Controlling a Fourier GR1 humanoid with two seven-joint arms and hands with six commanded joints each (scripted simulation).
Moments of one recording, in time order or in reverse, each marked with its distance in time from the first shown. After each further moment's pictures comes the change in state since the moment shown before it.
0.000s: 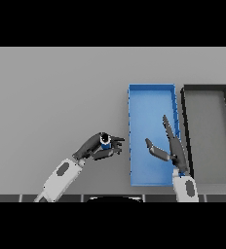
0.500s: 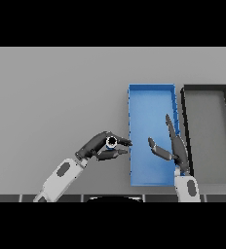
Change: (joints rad) left arm -0.036 0.002 -0.023 -0.152 -0.006 -0.009 0.135; right arm -0.004 -0.016 -0.014 0.009 0.011 -0.012 -0.022
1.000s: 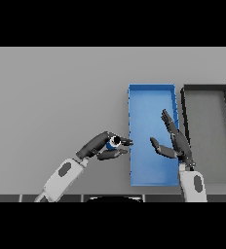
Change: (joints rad) left arm 0.002 -0.021 0.011 0.017 -0.043 -0.016 0.032; right arm -0.062 -0.044 -0.032 -0.024 -0.204 0.166 -0.045
